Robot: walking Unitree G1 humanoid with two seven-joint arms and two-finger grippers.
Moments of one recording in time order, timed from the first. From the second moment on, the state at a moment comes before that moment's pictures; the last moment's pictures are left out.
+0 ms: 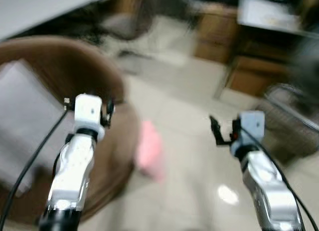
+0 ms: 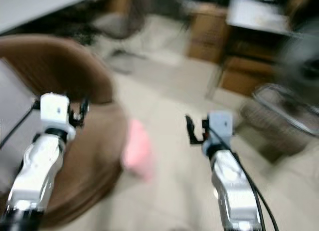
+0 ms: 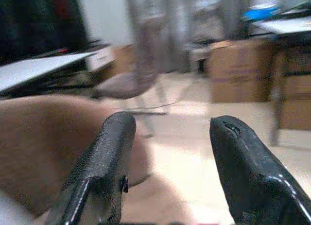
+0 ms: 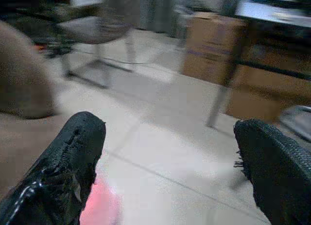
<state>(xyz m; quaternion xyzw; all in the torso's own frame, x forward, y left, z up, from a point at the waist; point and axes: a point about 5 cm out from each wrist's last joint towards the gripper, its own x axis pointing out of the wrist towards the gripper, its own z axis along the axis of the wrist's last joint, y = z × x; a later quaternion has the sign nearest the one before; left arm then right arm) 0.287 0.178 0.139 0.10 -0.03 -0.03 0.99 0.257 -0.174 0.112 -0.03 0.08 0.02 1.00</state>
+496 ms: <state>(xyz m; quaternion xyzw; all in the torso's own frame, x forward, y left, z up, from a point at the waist) 0.288 0.181 0.139 0.11 -0.03 -0.03 0.99 0.257 -0.175 0.112 -0.02 0.07 0.01 1.00</state>
